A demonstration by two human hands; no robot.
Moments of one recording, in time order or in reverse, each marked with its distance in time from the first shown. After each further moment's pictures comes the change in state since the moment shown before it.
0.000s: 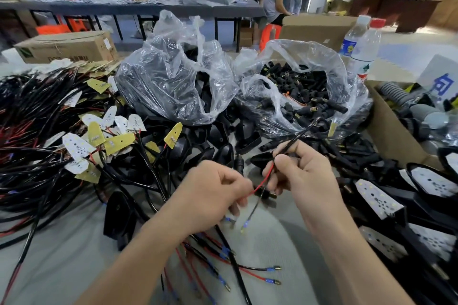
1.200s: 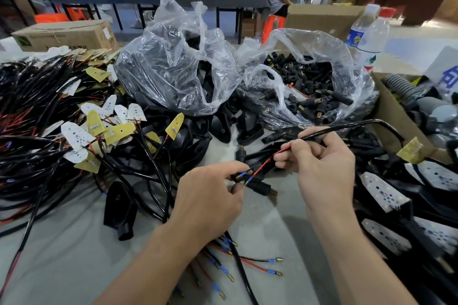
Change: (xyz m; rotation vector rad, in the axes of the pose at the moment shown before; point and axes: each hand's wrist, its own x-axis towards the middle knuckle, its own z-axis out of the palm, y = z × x) left_hand -0.012 -0.012 0.028 0.376 0.412 0.228; right_hand 0.005 0.006 0.004 0.109 0.344 -0.118
